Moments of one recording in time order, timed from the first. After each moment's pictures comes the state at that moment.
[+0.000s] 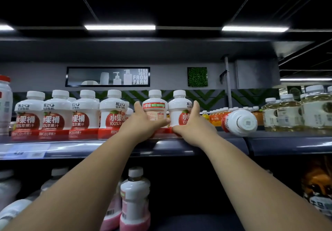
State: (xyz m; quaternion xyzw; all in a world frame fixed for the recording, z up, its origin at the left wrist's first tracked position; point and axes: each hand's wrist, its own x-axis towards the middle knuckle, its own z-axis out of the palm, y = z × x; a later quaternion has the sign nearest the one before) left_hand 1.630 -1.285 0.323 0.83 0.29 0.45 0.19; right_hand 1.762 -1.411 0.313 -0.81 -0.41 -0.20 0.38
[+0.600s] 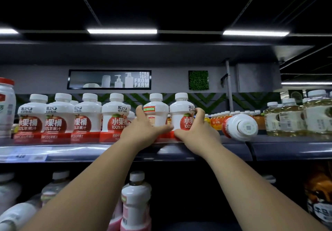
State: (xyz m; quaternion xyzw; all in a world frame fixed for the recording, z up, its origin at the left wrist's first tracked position) left_hand 1.630 -1.283 0.316 0.83 0.28 0.45 0.16; right_hand 1.757 -1.416 0.303 -0.79 -0.40 -0.23 0.40
